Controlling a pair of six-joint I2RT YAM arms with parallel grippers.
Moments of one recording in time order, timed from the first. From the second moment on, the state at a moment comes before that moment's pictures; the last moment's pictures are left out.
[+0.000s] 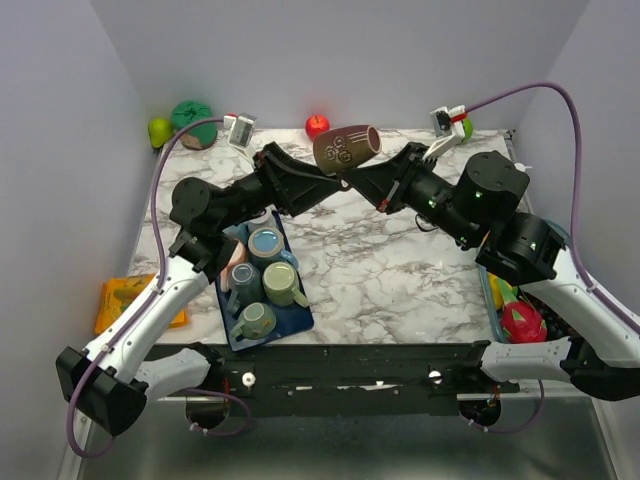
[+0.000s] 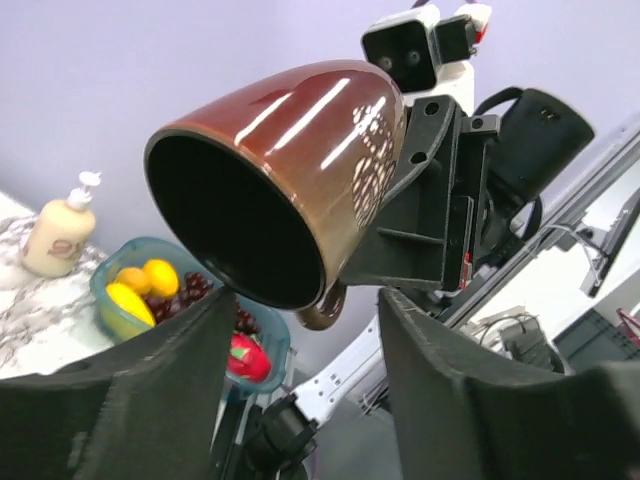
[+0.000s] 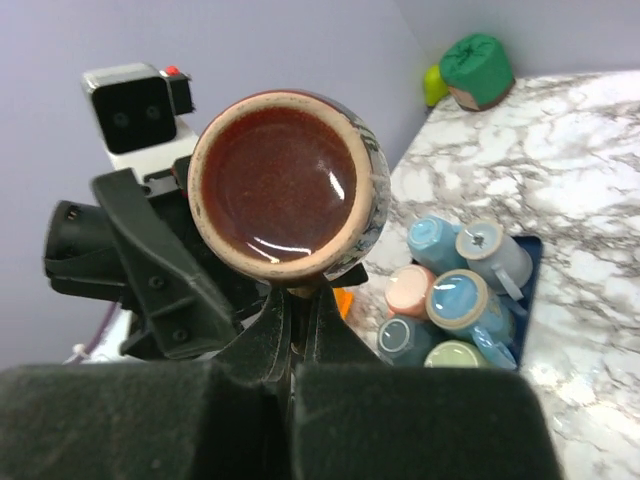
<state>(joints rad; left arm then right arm) -0.54 1.08 1.07 0.51 0.66 -1.03 0.99 1.18 1.61 -0.42 0.18 0.64</state>
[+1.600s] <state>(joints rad) -0.58 1.26 1.09 0.65 0.58 -1.27 0.97 1.08 1.34 -0.14 0.29 0.69</state>
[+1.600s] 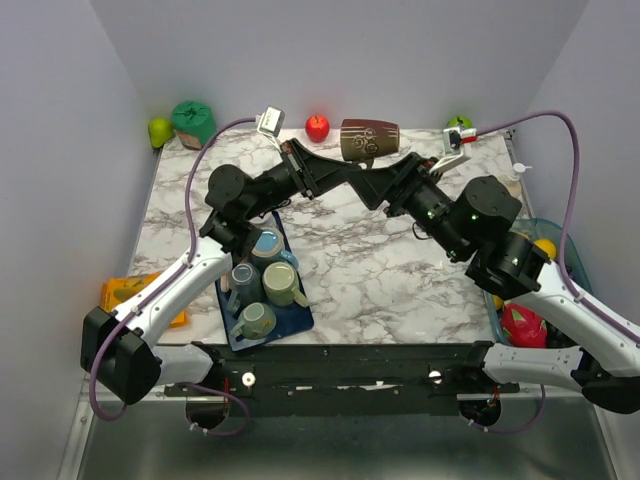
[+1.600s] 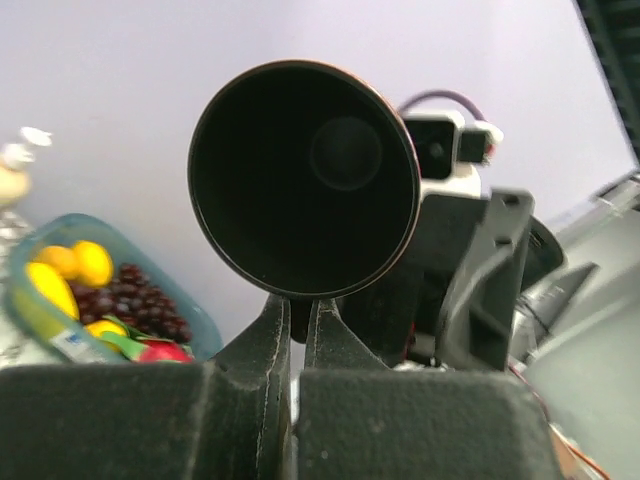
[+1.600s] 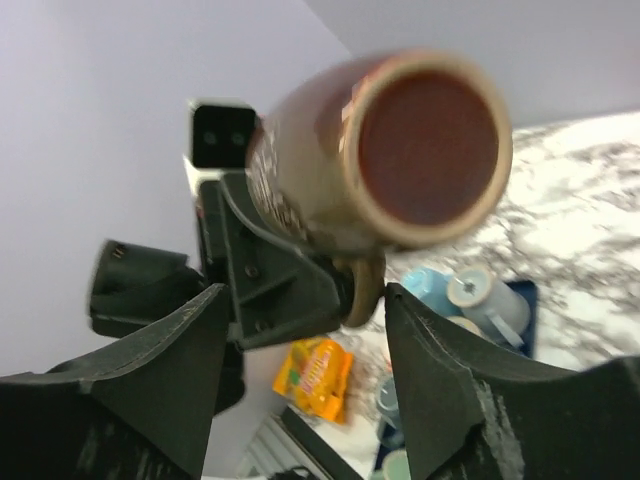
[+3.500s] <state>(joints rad) -0.57 2.15 1.83 -0.71 -0.30 -0.25 0.98 1.00 1.18 -0.81 0.53 0.91</state>
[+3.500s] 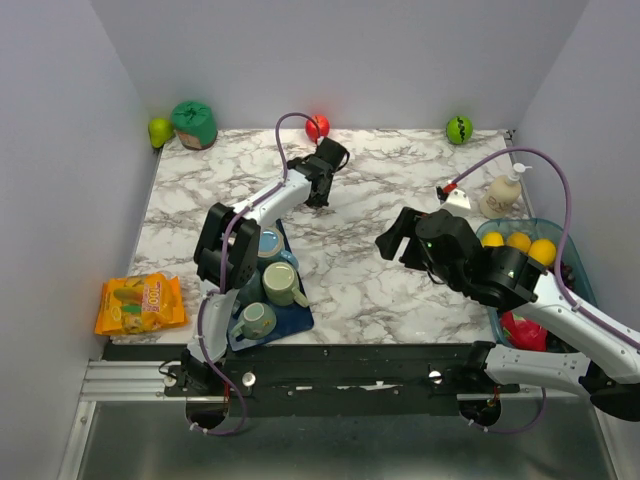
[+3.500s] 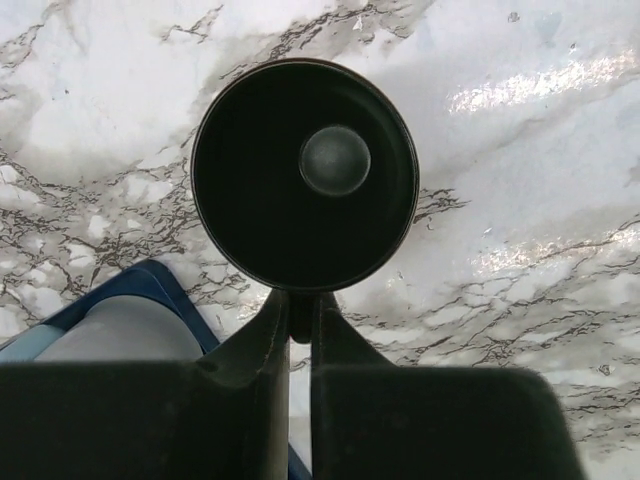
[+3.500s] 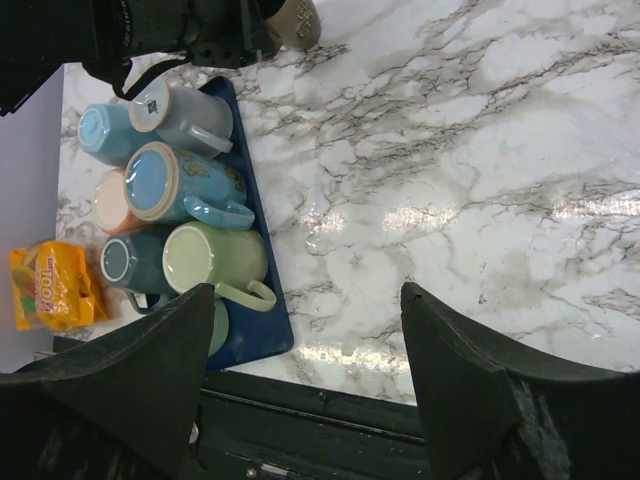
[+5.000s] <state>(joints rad) -0.57 1.00 1.47 -0.73 -0.30 -0.26 1.20 1.79 1.28 -0.39 0.09 0.23</state>
